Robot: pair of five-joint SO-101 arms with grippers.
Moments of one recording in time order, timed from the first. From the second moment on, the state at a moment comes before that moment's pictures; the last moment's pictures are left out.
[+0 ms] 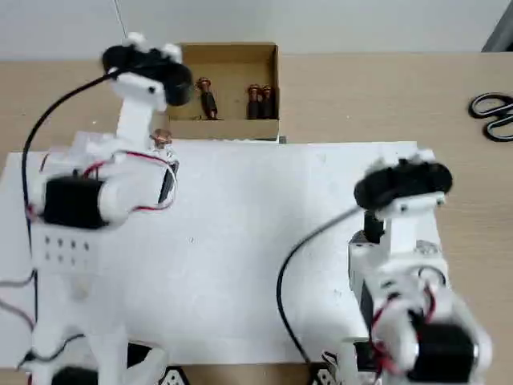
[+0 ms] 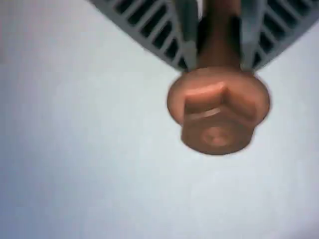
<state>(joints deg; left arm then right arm) 4.7 -29.2 2.0 90.2 0.0 -1.8 -74.3 34.9 89.4 3.8</state>
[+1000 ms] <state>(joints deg) 8.4 -92.0 62.2 46.5 48.5 -35.2 -90.7 66.4 58.1 -5.2</state>
